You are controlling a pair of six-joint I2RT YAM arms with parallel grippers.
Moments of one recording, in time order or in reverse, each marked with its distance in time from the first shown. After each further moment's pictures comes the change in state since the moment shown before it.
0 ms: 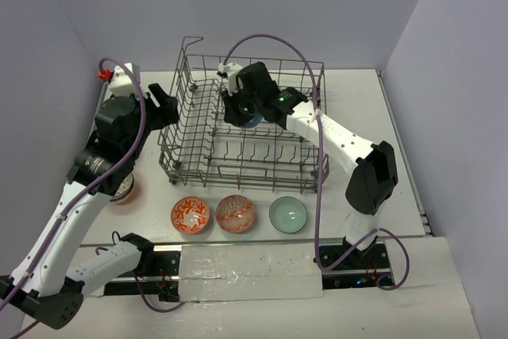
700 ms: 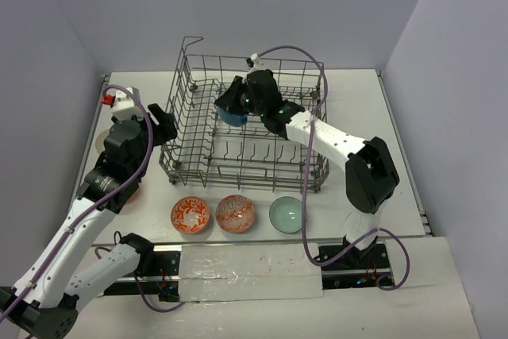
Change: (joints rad) left arm -0.010 -0.146 -0.282 0.145 -0.098 -0.008; right arm -0.041 -0.002 -0.222 0.543 0.082 0.690
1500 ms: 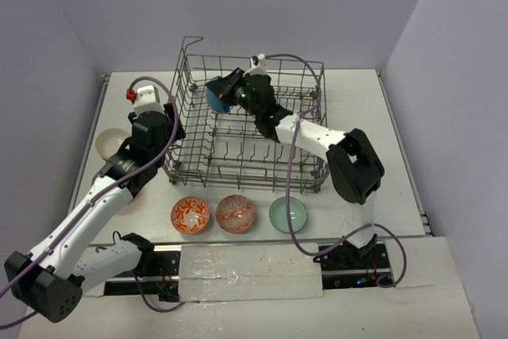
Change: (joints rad) left arm -0.035 0.164 -0.006 -0.003 -0.136 -0.005; right arm -0.005 0.134 -0.033 0.449 0.107 0.261
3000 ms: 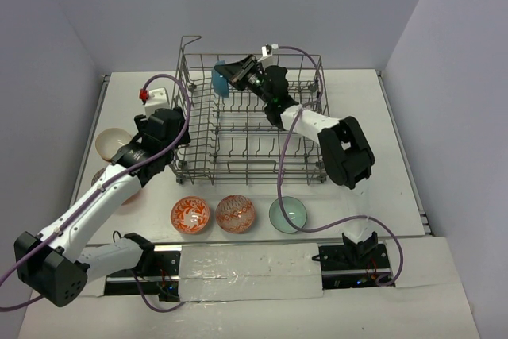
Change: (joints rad) left arm -0.025 0.125 0.051 -0.151 -0.061 -0.038; right arm -0.148 0.163 0.065 0.292 -0.259 0.196
